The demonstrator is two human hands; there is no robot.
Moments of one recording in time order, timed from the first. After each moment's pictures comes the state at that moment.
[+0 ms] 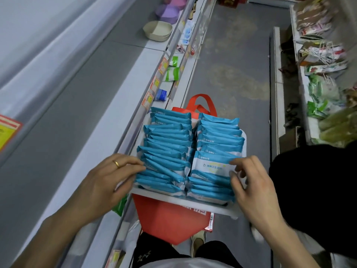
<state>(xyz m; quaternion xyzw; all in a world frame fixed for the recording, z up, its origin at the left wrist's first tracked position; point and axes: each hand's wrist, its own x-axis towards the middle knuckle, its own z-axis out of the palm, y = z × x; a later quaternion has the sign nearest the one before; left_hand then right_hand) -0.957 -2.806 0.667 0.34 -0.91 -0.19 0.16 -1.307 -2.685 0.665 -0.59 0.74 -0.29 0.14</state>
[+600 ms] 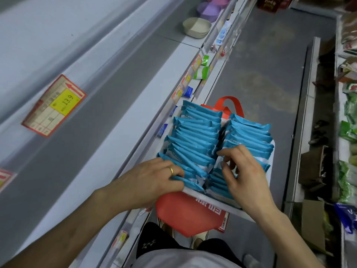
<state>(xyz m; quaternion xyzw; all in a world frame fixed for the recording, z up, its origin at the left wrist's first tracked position) -0.980 -2.781 0.667 0.20 -0.97 -0.10 0.01 -1.259 -2.732 0.666 -0.69 0.64 -0.28 0.20</state>
